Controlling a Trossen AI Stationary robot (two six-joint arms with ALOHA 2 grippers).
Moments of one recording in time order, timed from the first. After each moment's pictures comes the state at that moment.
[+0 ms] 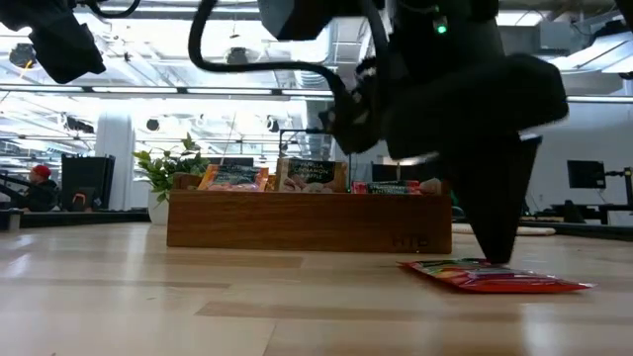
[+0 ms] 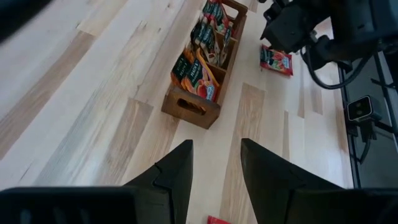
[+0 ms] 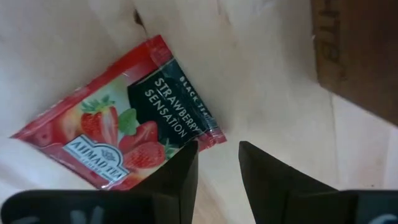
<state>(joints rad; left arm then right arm) -0.56 0.61 0.65 -0.76 -0.43 -0.78 0.44 2.39 1.96 -1.40 -0.03 0.83</state>
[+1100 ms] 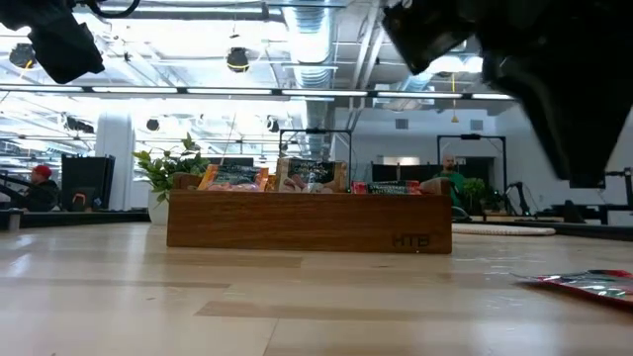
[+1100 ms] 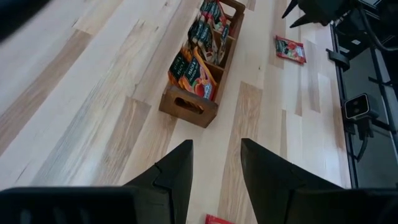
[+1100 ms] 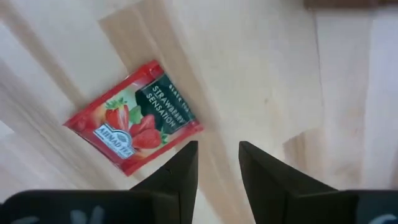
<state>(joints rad) -0.56 0.61 0.65 -0.76 -0.42 -0.77 0.55 2.25 1.89 -1.45 -0.02 0.88</state>
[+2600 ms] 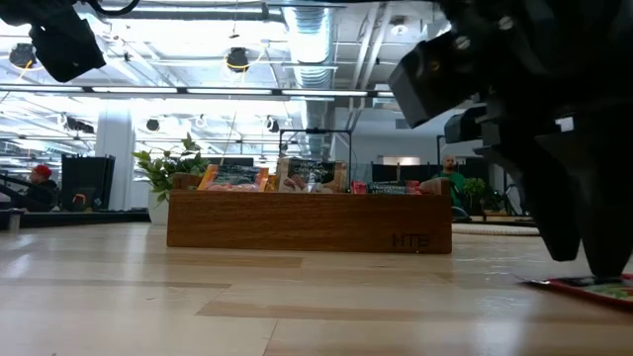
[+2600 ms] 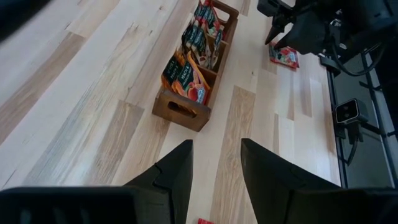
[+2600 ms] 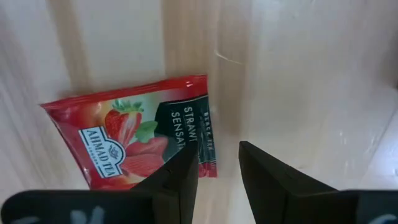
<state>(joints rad) -0.56 0.61 0.65 -0.73 -0.41 -0.78 0.55 2.24 1.72 -1.20 -0.01 0.50</state>
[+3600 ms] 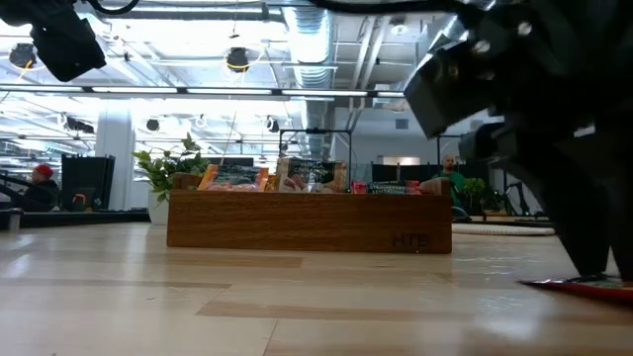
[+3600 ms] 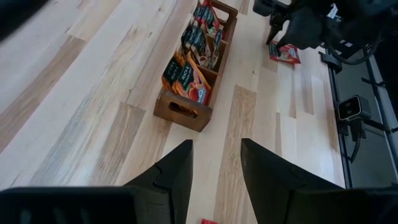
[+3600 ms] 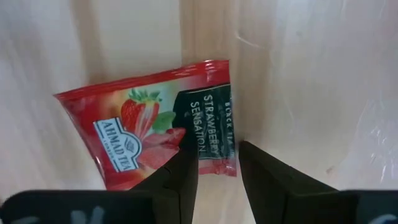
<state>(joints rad) -0.56 0.61 0.65 -0.73 -0.41 -0.75 0.55 2.18 1.59 -1.08 -0.08 0.50</state>
